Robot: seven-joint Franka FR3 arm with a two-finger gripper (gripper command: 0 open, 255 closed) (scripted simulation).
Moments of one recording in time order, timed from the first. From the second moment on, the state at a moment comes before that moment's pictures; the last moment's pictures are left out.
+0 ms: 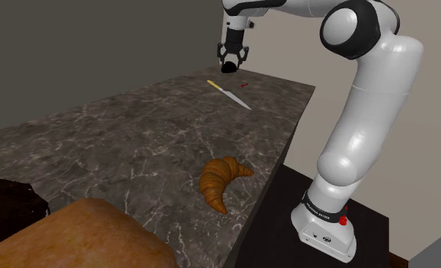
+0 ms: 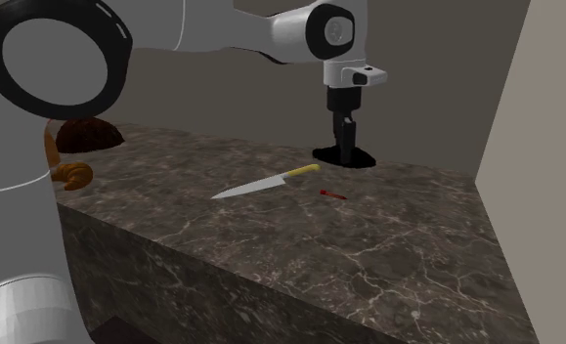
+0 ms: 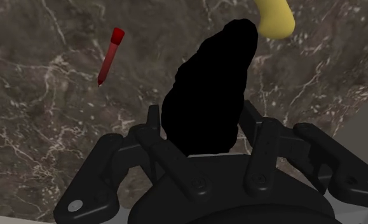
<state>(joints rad) -0.22 0.11 -0.10 -1.55 -0.01 1.73 0.68</state>
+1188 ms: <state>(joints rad) -0.17 0.05 -0.07 -1.45 -0.03 1.56 0.75</state>
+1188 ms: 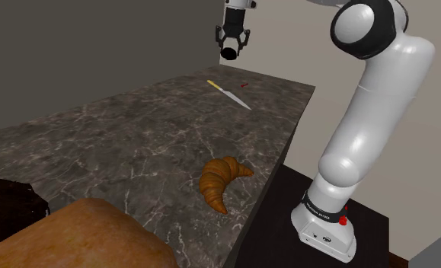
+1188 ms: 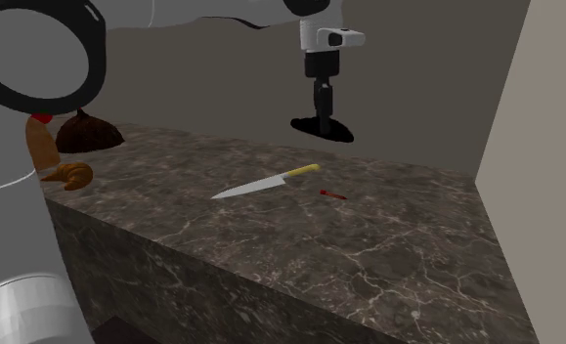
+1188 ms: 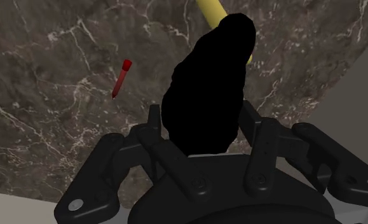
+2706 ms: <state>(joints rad) 0.05 -0.28 0.23 -1.79 0.00 1.57 1.27</state>
